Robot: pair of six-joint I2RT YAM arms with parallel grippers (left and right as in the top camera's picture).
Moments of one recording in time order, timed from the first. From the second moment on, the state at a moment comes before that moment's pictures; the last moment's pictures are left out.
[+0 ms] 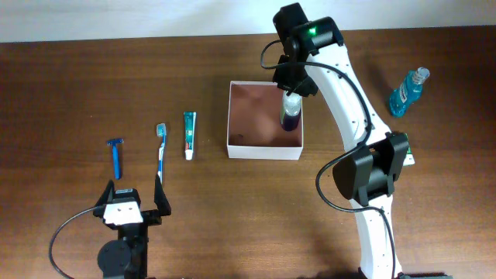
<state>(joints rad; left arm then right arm) 0.07 0.01 0.01 -0.08 -0.01 0.00 0.33 2.36 2.48 -1.46 0.07 0.71</state>
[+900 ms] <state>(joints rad) 0.07 0.01 0.01 -0.08 -0.01 0.00 0.33 2.36 2.47 -1.43 0.08 0.65</state>
